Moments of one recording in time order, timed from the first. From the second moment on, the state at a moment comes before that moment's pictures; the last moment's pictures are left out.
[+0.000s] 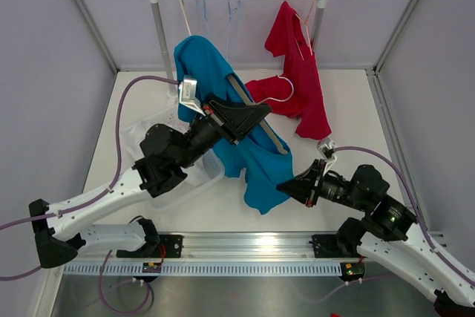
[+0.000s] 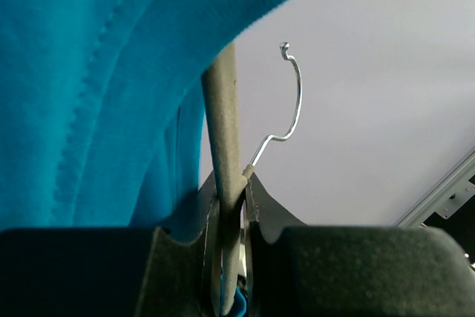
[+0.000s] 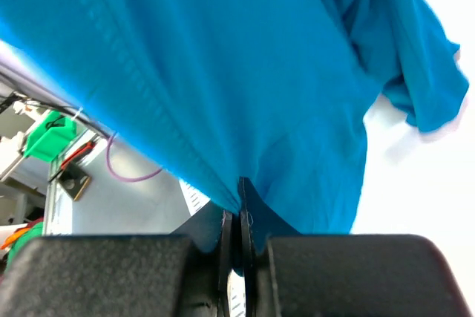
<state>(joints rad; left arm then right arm) -1.05 1.09 1.06 0.49 -0.04 -0.73 0.81 0.43 0.61 -0.27 -0.34 0.54</state>
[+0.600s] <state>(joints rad) -1.05 1.10 1.21 0.54 0.02 -0.58 0.88 0.53 0.61 -0.19 -0.36 0.58</state>
